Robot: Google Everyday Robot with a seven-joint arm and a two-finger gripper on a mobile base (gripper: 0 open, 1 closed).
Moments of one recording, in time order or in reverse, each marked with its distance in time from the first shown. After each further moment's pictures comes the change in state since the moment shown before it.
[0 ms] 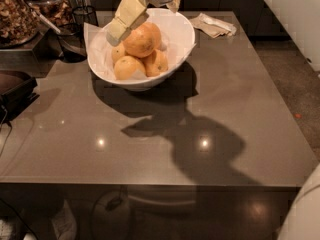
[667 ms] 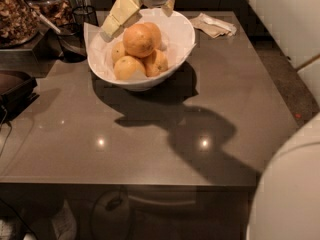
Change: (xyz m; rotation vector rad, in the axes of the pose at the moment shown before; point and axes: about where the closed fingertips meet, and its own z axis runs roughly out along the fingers) arm -0.018 -0.009 0.021 -0.037 -0.033 0.067
